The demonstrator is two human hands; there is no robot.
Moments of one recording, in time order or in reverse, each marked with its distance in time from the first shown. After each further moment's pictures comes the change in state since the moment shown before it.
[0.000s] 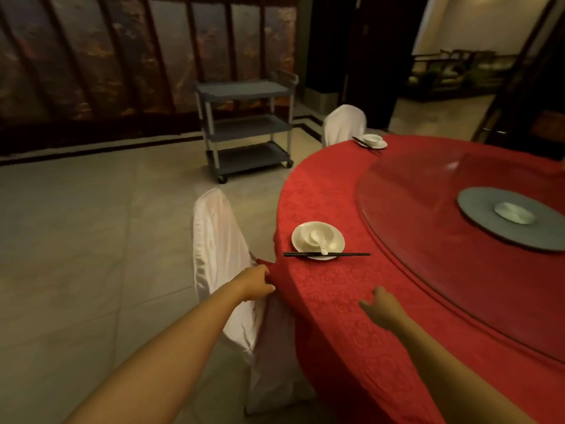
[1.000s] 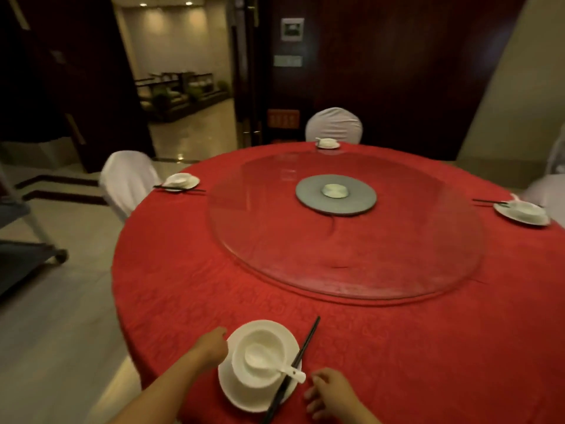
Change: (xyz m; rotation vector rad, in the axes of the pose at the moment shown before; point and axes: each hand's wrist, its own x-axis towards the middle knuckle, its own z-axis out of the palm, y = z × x) left_hand 0.399 0.076 -0.044 0.375 -0.351 0.498; right_hand 0.150 -0.112 0.077 1.196 0.289 0.530
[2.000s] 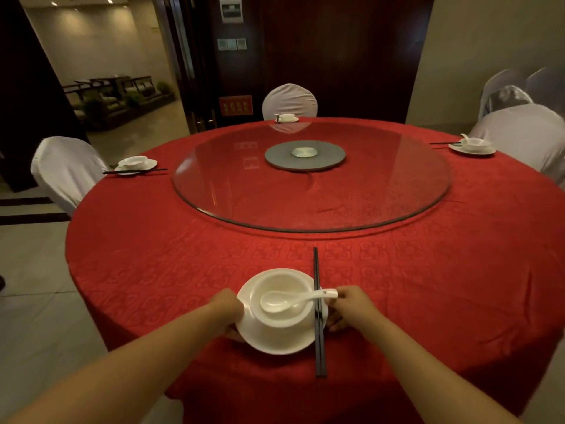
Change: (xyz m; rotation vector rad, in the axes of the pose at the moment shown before) left_hand 0.002 -0.001 0.054 -0.396 -0.060 0.026; right_hand 0.019 0.024 0.011 0.094 0.248 -0.185
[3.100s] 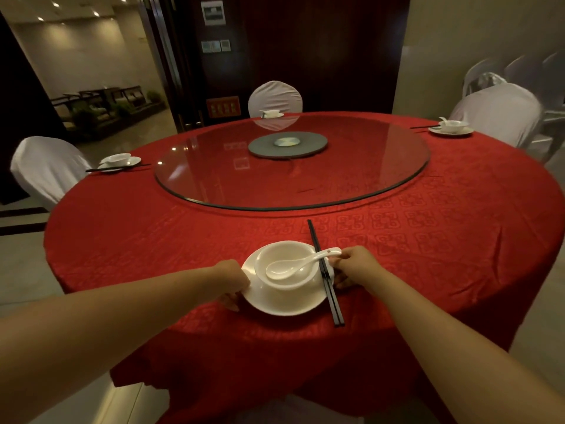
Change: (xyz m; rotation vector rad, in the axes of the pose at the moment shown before) left_hand -0.027 0.025 0.037 0.388 -0.058 0.136; right_hand -0.004 0.020 -0.052 -0.011 0.116 -0.108
